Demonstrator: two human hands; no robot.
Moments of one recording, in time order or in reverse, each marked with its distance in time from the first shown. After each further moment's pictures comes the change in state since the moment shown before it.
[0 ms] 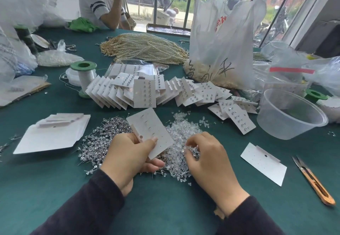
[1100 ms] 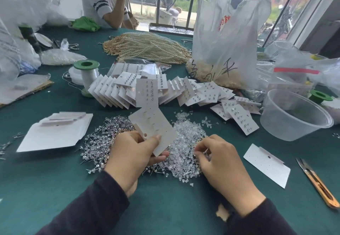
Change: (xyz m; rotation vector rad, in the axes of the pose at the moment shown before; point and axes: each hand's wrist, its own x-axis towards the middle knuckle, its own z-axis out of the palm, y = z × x) left_hand 0.000 -0.001 0.000 -0.134 0.002 0.025; right_hand 0.001 0.006 -0.017 -0.018 -0.153 0.107
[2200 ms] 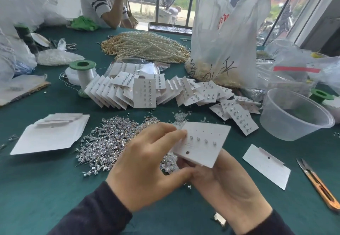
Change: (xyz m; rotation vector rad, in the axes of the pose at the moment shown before) left_hand -0.012 -0.002 0.003 1.006 -0.179 1.114; right_hand -0.014 -0.033 -0.017 1.882 -0.368 0.300
